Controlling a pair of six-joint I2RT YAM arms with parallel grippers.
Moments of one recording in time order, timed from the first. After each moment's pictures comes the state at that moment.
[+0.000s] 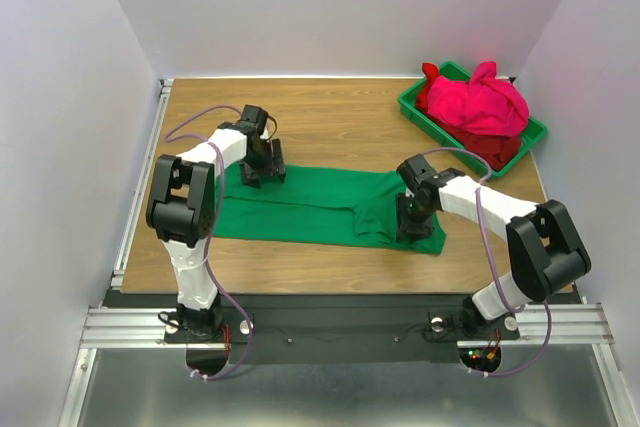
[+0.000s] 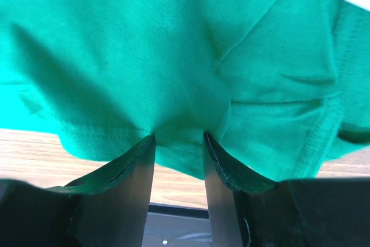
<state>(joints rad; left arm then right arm) -0.25 1.92 1.34 -0.62 0.07 -0.42 0.47 1.51 0.87 -0.72 -0.04 0.54</state>
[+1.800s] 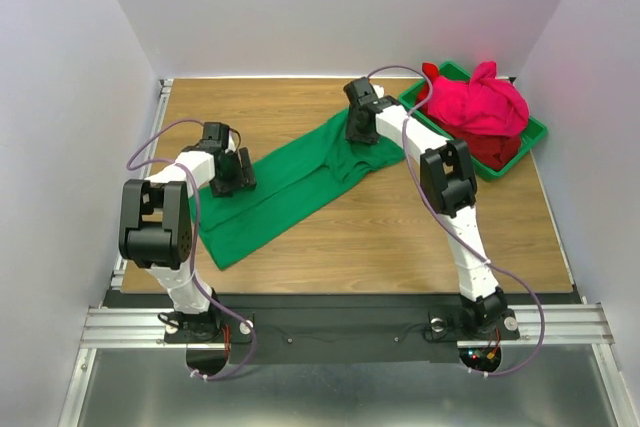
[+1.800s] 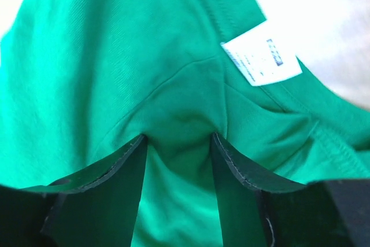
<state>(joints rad) -0.07 1.72 1.04 -0.43 0.07 -0.34 0.46 2.43 2.12 -0.70 0.22 0.58</state>
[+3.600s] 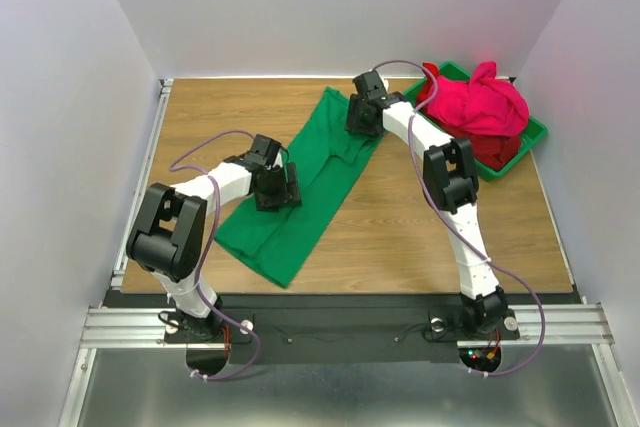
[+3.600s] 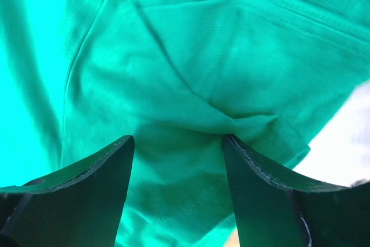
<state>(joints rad) -0.39 1.66 0.97 -0.41 0.15 -0.53 0.41 2.47 2.17 -0.62 0.19 0.53</state>
